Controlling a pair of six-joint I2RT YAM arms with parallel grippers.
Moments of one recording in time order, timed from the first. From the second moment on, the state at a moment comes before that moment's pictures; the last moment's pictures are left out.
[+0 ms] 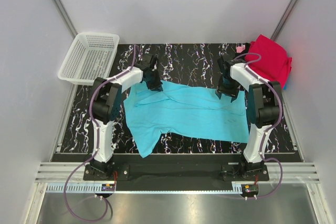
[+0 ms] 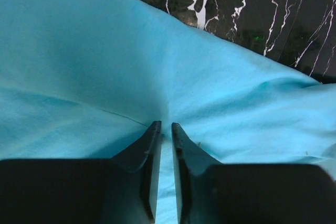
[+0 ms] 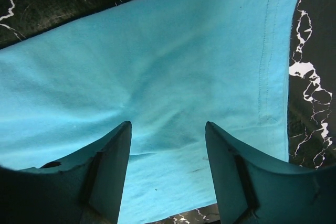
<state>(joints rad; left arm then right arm) -0.39 2.11 1.57 -0.52 0.18 -0.66 0.18 1.97 1.48 -0.95 0.25 0.57</state>
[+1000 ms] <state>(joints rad) -0.67 1.69 1.04 -0.56 0.02 -0.72 0.18 1.80 1.49 -1.00 0.25 0.57</state>
